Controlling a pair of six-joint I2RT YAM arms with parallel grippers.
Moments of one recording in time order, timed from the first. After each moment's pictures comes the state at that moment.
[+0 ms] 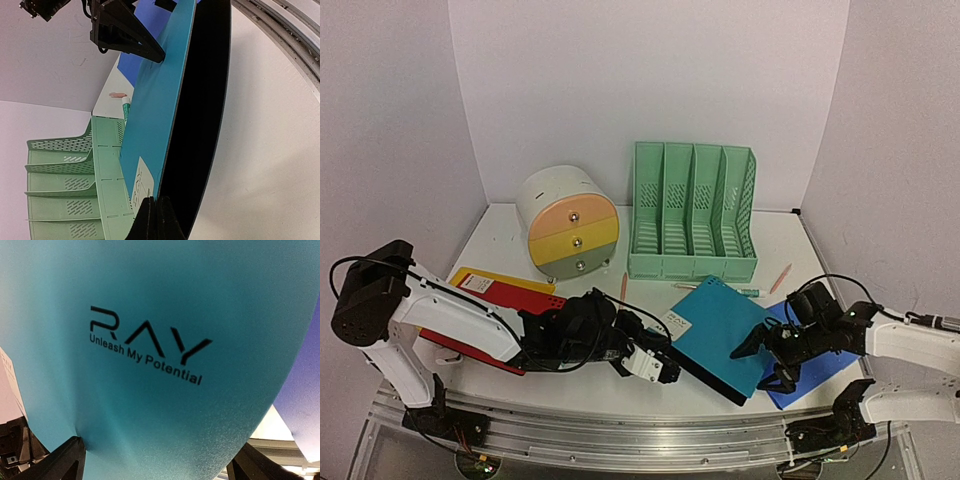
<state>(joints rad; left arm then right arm) -1.26 1.67 0.81 0.44 -0.06 1.16 0.58 0.99 0.43 -0.52 -0.51 1.25</state>
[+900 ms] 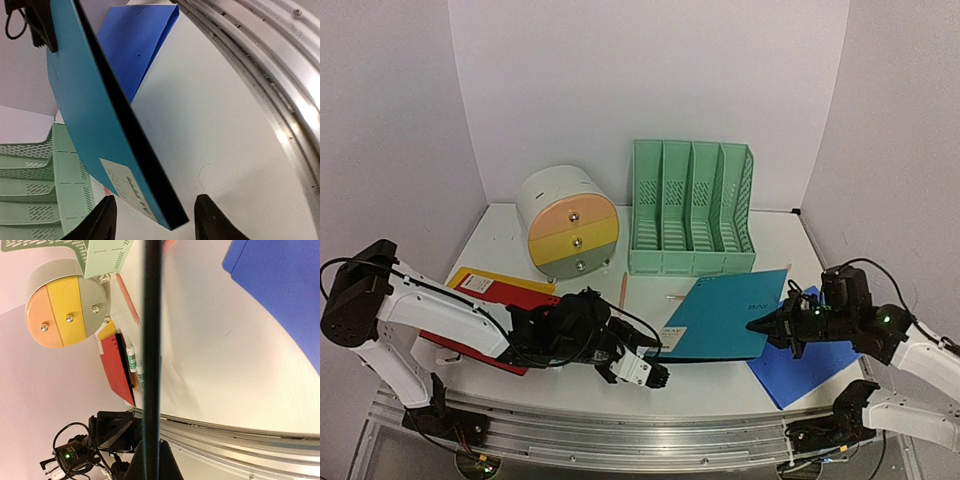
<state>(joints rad) -1.24 1.59 0.80 0.25 0.08 1.05 0.58 0.72 0.50 -0.43 -0.41 1.45</state>
